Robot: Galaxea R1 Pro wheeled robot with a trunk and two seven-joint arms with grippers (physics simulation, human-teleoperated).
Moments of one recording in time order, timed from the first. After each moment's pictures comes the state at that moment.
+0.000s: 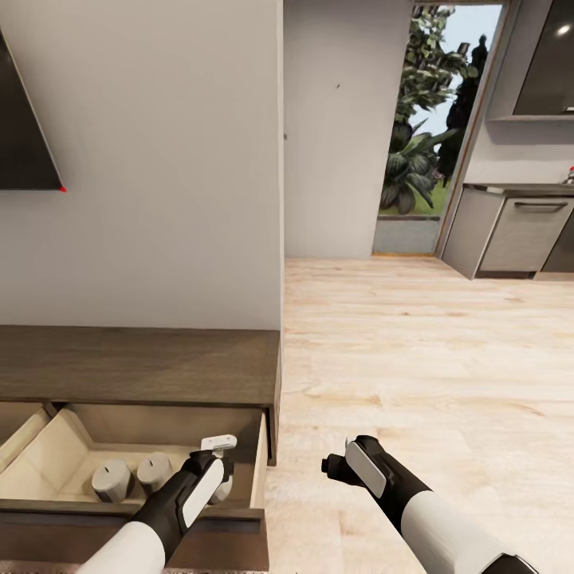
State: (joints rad) left arm -0.57 -0.06 -0.32 -0.67 0.54 0.54 0.55; right arm -0.69 0.06 0.46 -0.51 -0.85 0.60 -0.43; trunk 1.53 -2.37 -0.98
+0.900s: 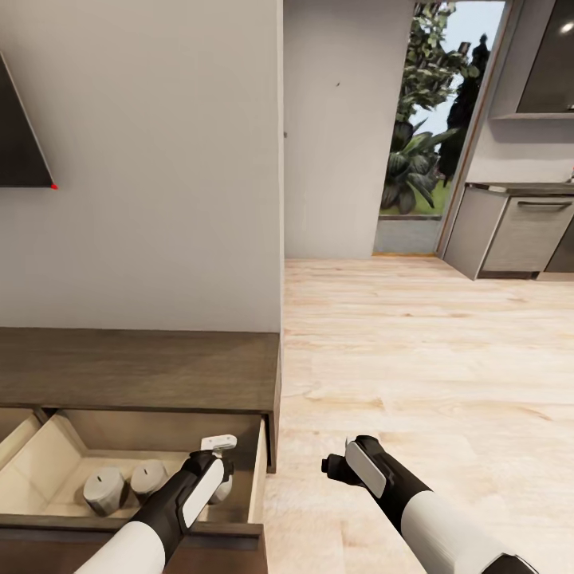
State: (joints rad) left arm -0.57 -0.06 -0.32 -0.67 0.54 0.54 0.55; right arm -0.69 0.06 0.46 -0.51 -0.85 0.60 -0.43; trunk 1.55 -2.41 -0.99
